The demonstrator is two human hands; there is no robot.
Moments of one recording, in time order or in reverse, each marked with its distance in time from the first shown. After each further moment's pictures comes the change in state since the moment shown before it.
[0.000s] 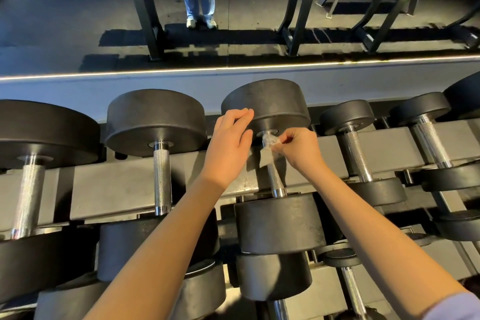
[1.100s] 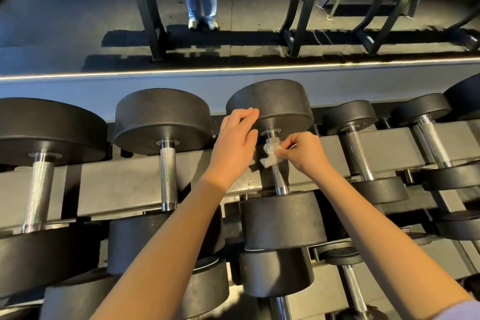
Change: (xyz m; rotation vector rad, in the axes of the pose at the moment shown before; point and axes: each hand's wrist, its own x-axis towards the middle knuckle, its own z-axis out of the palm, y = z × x) left_hand 0.001 -0.001 -0.002 -0.018 -0.019 -0.008; right_hand -0.008 0.001 0.000 -0.015 -0.071 0.048
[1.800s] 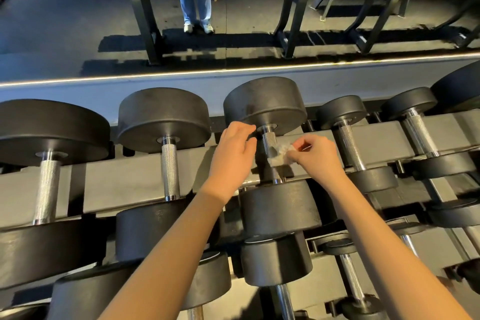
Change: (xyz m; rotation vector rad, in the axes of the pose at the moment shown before) left_hand -0.033 0.009 0.000 -0.092 -0.035 -0.045; right_hand -0.049 0.005 -0.025 0.061 0.101 0.025
